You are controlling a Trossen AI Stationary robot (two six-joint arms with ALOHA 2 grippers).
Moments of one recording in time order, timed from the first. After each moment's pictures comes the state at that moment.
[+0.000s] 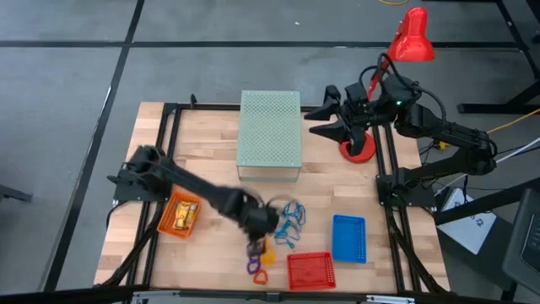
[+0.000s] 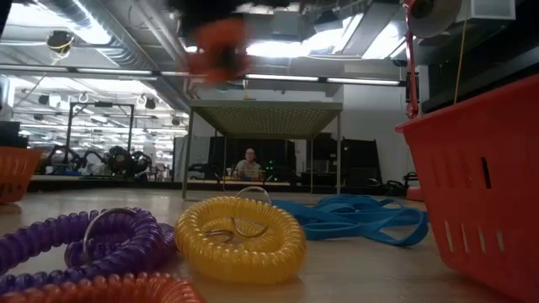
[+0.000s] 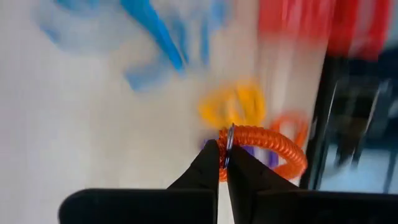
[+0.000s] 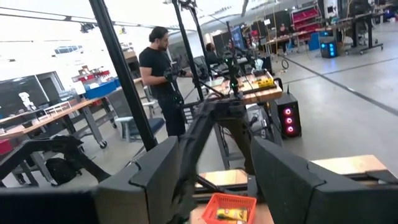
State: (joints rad) left arm -0.40 1.87 1.54 -0.72 0.09 -0.60; right arm -0.18 1.19 1.41 -0.13 -0.43 0.31
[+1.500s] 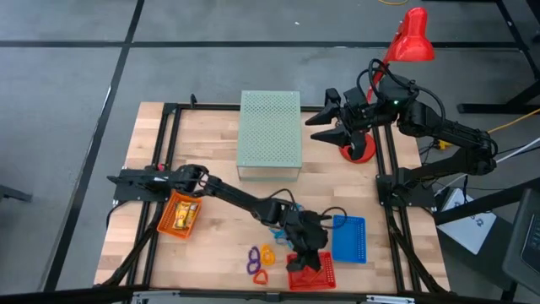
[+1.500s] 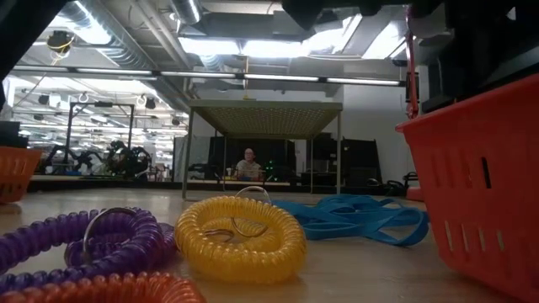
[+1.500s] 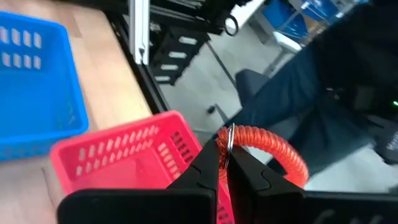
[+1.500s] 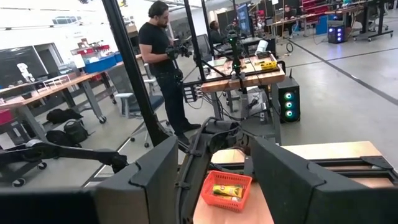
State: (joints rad) left arm -0.35 2.36 1.96 0.00 0.55 -0.36; right arm -0.18 1.19 1.43 -0.26 -0.47 0.22
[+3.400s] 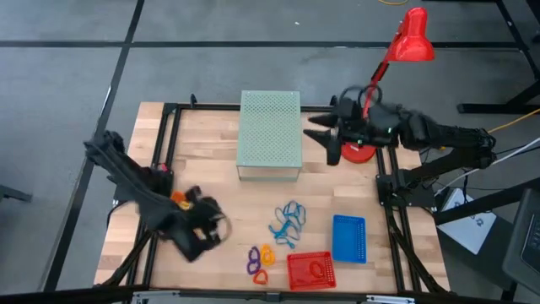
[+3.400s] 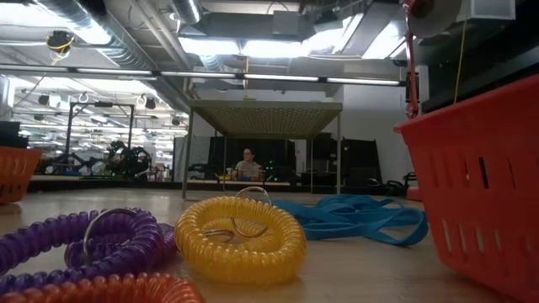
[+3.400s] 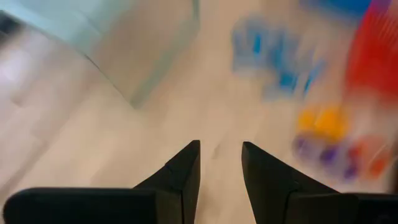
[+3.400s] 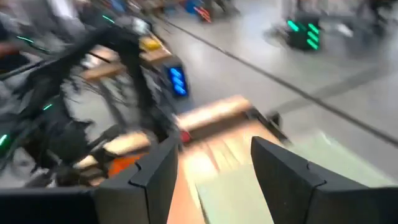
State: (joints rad) left arm -0.66 1.46 1.29 -1.09 -0.62 -1.10; right arm 0.07 1.19 1.43 -0.50 0.34 0.31
